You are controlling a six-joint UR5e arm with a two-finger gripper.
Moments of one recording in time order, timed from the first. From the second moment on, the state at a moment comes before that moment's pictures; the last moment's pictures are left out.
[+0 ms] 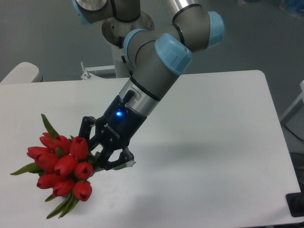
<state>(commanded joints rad) 2.39 -1.93 -1.44 -0.84 0.67 0.88</state>
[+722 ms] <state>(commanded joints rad) 2.33 -1.93 -1.46 -0.79 0.67 0.86</state>
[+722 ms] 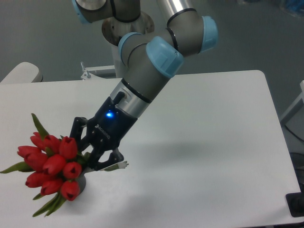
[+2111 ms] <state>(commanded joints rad) 2.31 -1.93 -1.44 -0.70 0.43 0.76</state>
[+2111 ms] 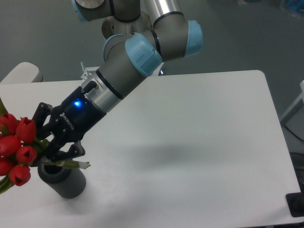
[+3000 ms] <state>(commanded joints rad) 2.30 -1.96 -1.48 -0.70 0.21 0.81</state>
